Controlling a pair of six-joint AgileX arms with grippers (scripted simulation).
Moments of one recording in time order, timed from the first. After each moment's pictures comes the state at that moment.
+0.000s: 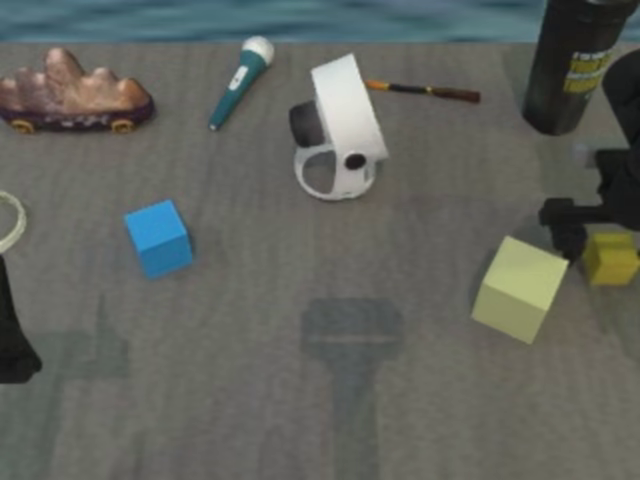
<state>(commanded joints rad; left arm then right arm) 0.00 0.00 0.00 0.00 0.00 0.00 0.09 2.19 1.42 -0.80 0.00 0.10</state>
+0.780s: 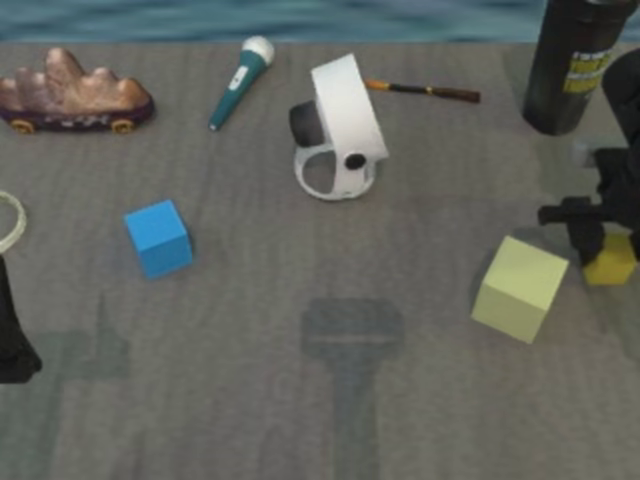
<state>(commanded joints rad) 0.00 0.00 0.00 0.00 0.00 0.00 0.09 2.19 1.42 -0.80 0.00 0.10</state>
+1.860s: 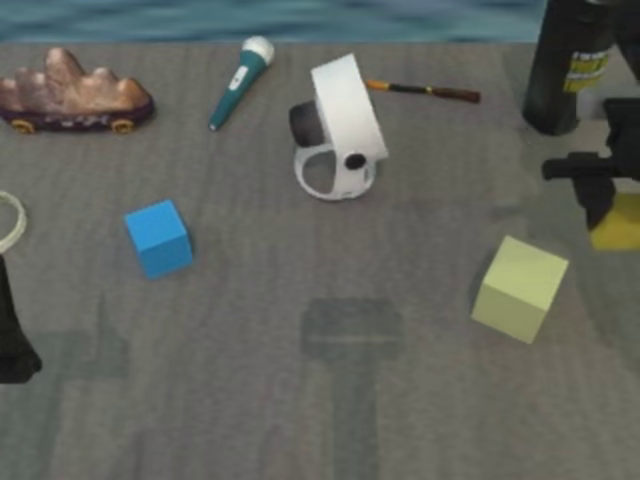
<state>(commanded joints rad) 0.00 0.00 0.00 0.00 0.00 0.00 0.13 2.05 1.56 -1.06 0.01 0.13</state>
